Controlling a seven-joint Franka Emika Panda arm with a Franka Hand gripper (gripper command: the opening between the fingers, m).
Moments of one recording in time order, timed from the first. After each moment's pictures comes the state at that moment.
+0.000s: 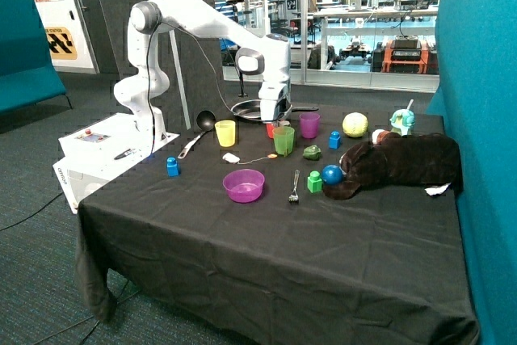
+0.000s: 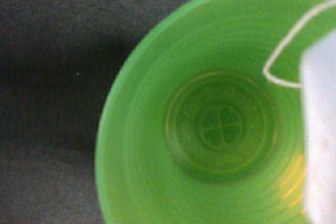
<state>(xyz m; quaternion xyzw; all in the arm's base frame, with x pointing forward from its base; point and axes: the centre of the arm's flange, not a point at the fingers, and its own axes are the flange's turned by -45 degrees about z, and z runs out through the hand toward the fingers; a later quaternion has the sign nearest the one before) 0.628 -0.026 0.374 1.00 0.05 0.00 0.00</state>
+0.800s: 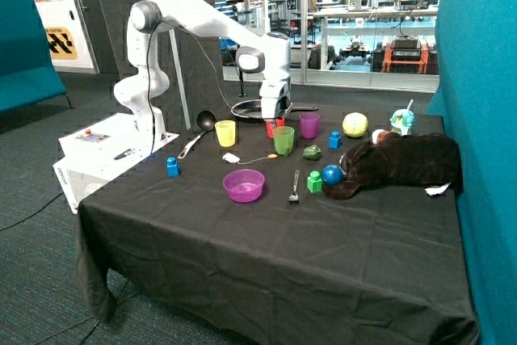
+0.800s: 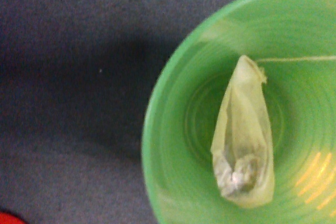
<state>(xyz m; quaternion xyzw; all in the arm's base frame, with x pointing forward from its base) 0.625 -0.017 0.380 1.00 0.06 0.00 0.00</state>
